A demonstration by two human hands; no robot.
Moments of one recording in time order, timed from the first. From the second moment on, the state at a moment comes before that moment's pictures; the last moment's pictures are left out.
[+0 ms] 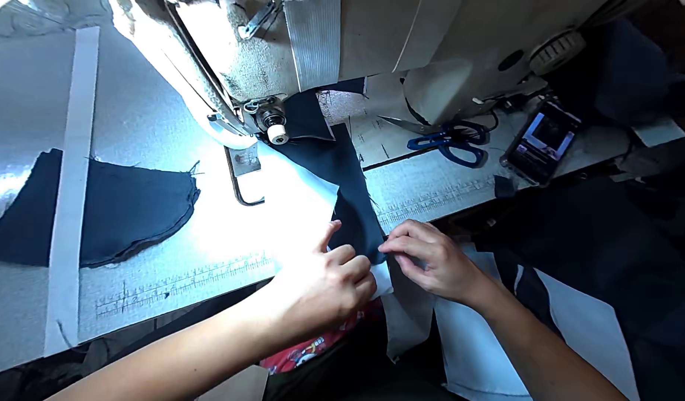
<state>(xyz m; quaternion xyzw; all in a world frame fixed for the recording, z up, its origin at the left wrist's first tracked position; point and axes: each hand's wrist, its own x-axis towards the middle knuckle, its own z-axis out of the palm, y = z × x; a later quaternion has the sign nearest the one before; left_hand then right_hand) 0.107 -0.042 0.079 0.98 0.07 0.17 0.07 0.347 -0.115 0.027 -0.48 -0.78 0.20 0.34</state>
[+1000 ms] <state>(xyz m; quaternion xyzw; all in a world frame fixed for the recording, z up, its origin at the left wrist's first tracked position) 0.056 0.012 0.056 0.94 0.30 0.15 0.04 0.340 -0.098 0.037 -0.42 -0.88 0.05 0.23</state>
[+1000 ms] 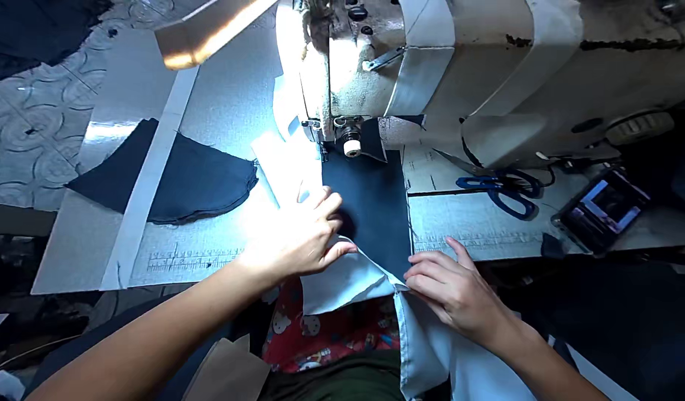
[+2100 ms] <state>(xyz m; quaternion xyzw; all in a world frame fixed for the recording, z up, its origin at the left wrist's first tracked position) 0.061 -0.001 0.027 0.90 0.40 0.14 0.04 0.341 -0.076 0.021 -0.41 -0.88 0.01 0.23</state>
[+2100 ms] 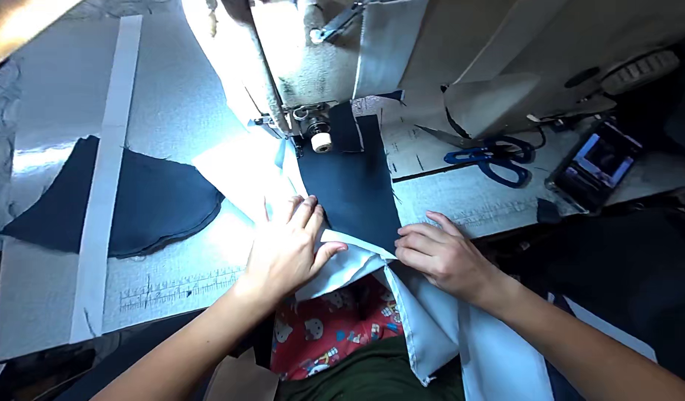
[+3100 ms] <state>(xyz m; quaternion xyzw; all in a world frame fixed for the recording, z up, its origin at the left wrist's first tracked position) 0.062 0.029 0.039 0.92 0.38 0.11 0.03 0.288 -0.019 0.011 -0.34 -0.89 0.02 0.29</state>
